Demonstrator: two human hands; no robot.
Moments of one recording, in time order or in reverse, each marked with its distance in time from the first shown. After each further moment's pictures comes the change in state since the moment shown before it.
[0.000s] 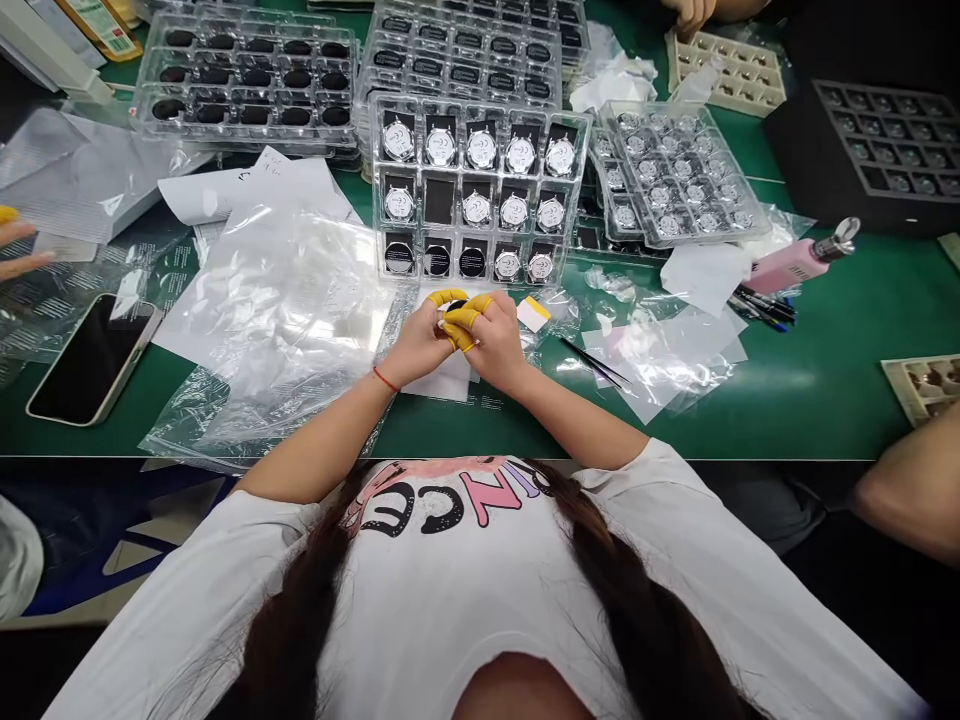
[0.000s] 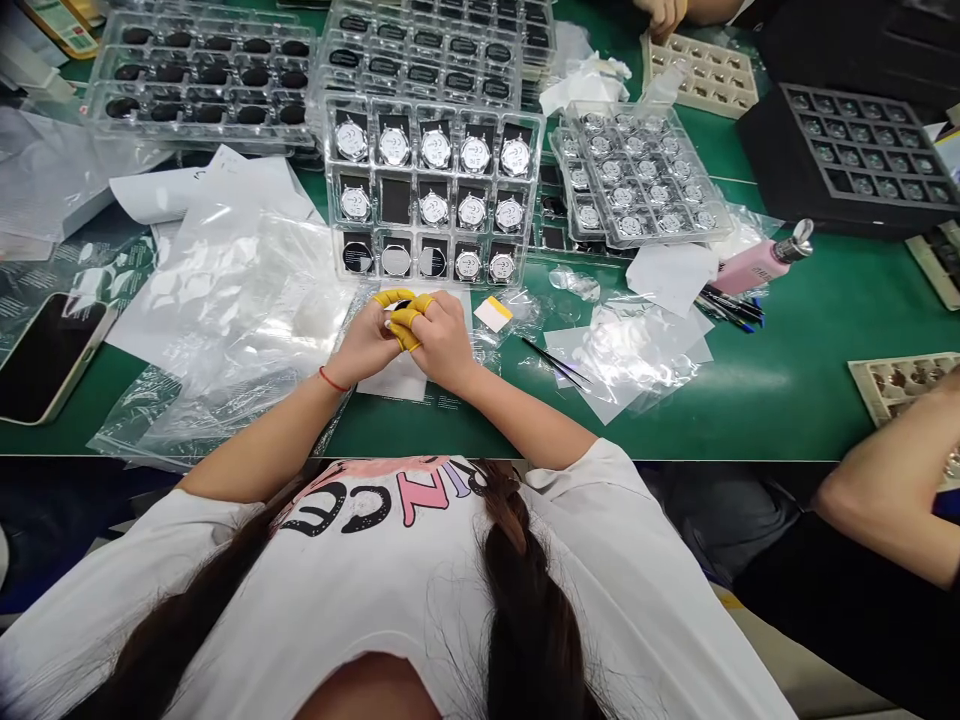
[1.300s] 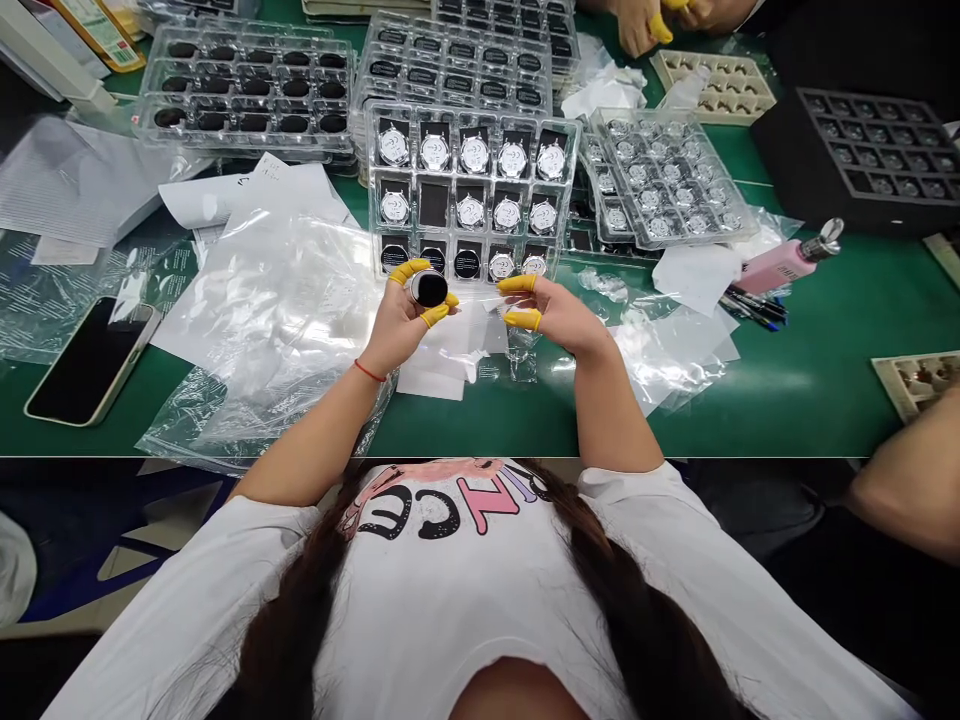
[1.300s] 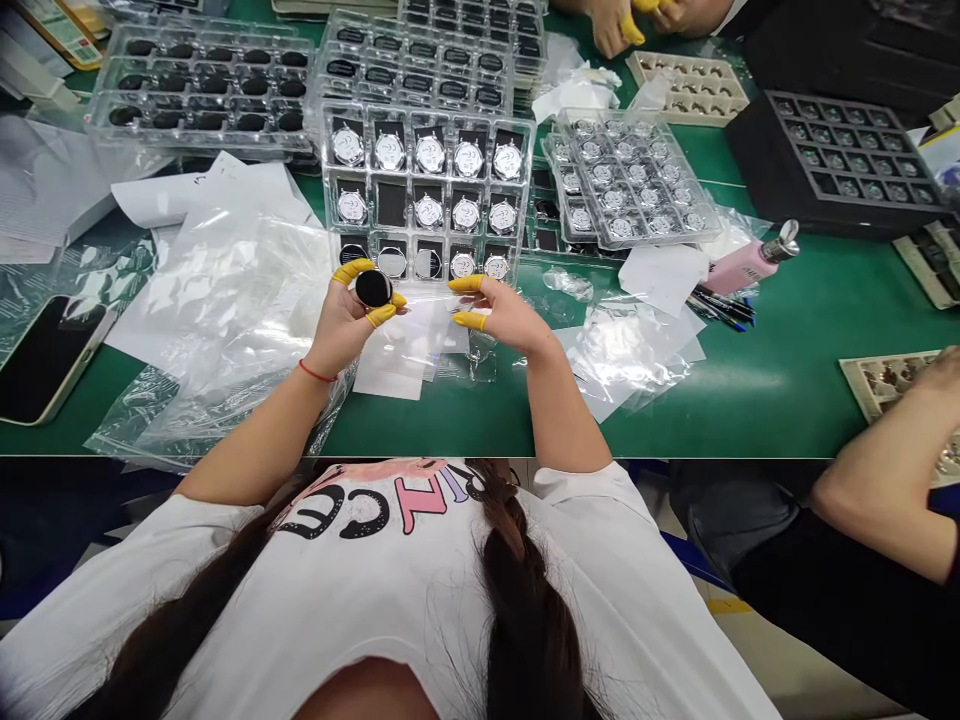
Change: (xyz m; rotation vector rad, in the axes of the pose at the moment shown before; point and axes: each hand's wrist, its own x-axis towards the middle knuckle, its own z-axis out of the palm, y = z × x) left_hand 0.015 -0.006 -0.019 -0.163 0.038 0.212; right_hand 0.017 0.061 -0.084 0.715 -0.426 0.600
